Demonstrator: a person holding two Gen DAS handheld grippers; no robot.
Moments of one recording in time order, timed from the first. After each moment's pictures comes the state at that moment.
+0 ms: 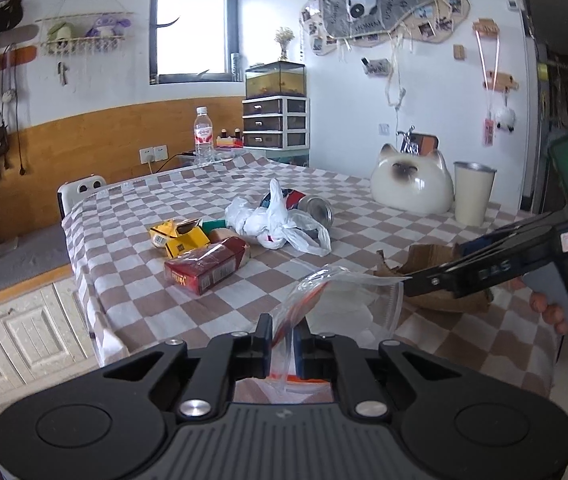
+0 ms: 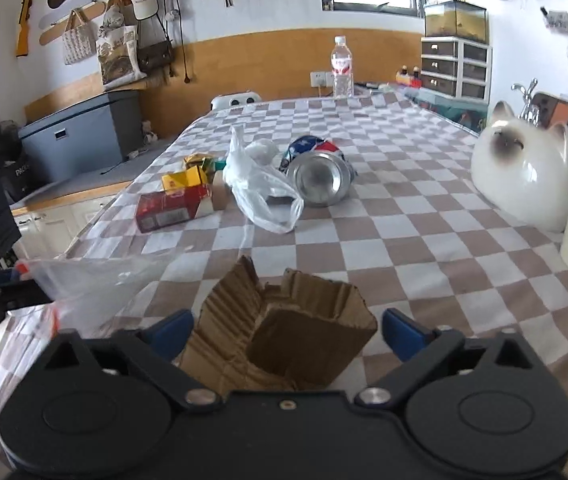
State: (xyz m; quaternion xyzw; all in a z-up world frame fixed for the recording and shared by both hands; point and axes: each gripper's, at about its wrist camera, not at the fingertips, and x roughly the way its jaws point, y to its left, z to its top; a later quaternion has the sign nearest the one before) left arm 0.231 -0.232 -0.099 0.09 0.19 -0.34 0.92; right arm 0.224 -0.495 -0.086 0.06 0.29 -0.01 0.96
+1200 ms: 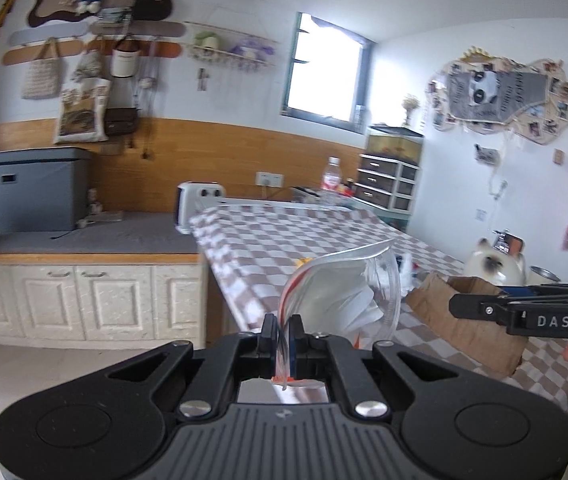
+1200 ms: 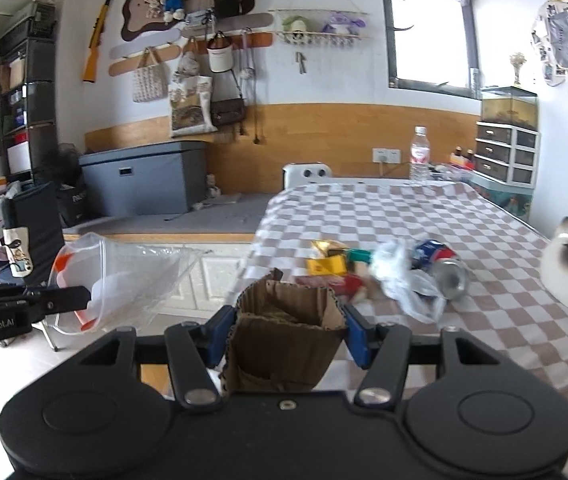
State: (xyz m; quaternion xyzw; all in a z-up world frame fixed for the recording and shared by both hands) left arm 0.191 -0.084 -0.048 -0.04 0.17 -0.20 0.96; right arm 0.183 -0.346 -0.009 0.02 0.18 0.05 0.98
